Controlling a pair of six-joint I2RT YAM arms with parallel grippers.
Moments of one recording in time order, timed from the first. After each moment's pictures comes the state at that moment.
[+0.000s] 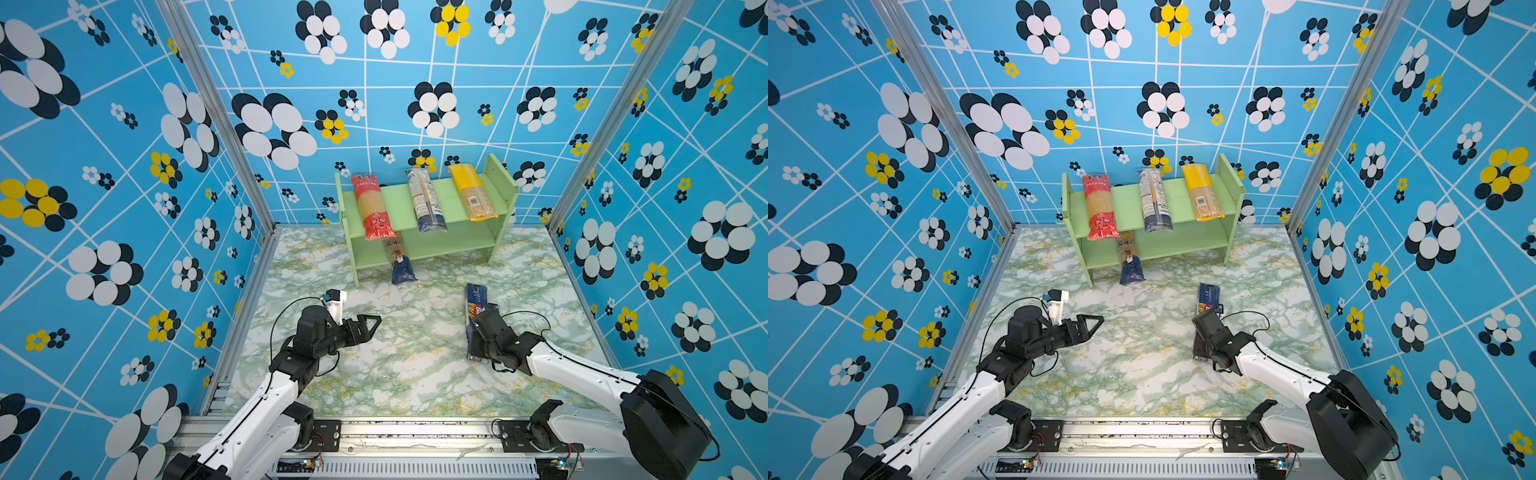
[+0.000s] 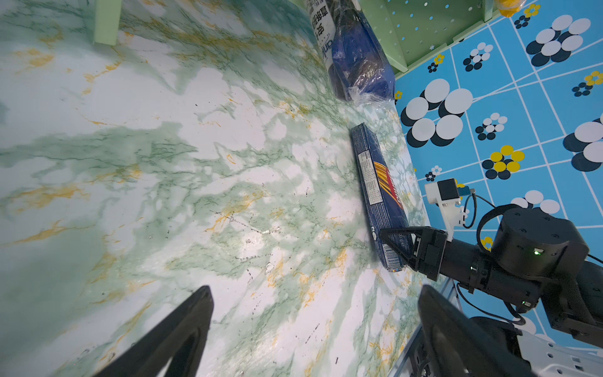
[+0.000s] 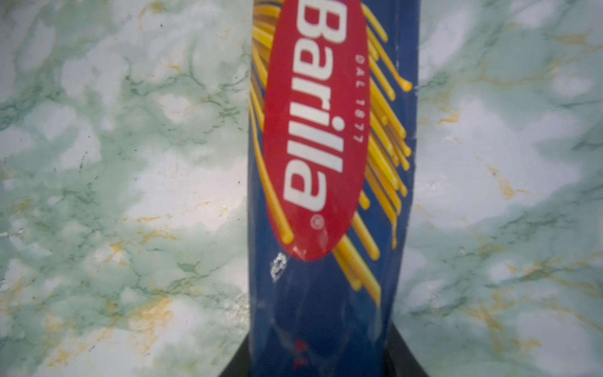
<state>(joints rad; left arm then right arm) -0.33 0.83 0.38 -0.03 0.47 -0.70 0.61 1.19 0.51 -0.39 0.21 0.68</state>
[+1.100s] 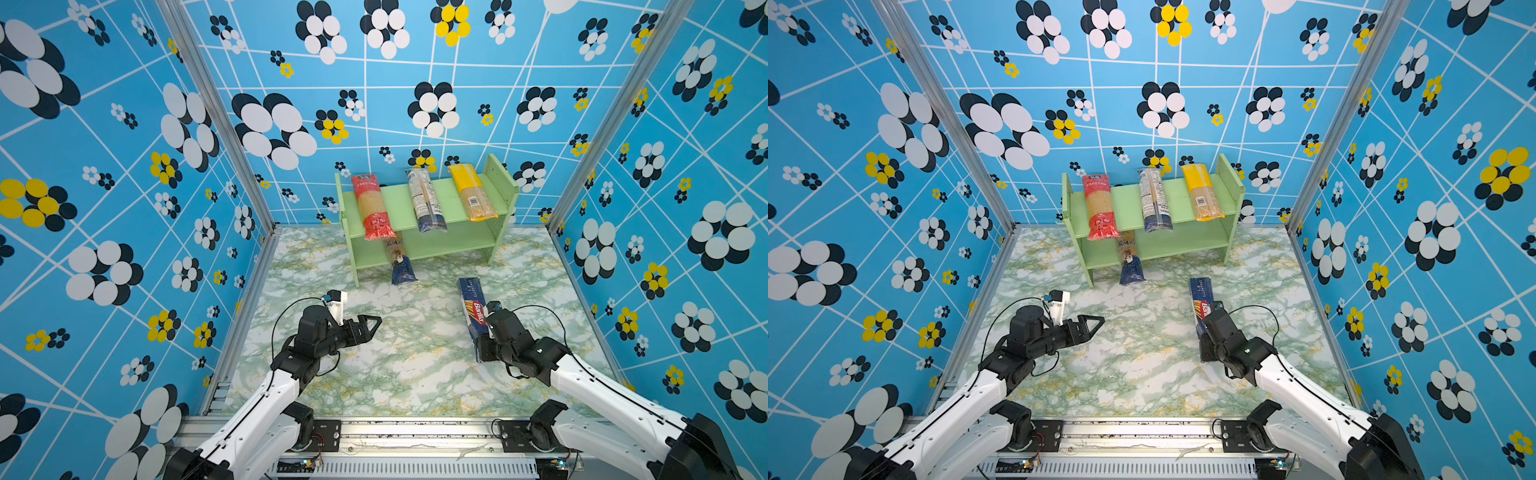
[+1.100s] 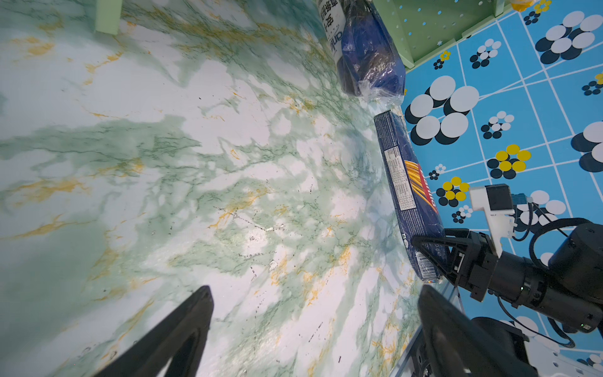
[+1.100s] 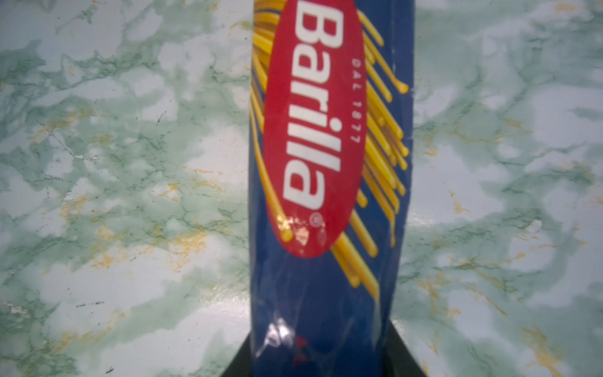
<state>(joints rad) -0.33 0.85 0.38 -0.03 0.47 -0.70 0.61 0.97 0.55 -0.56 0.19 0.45</state>
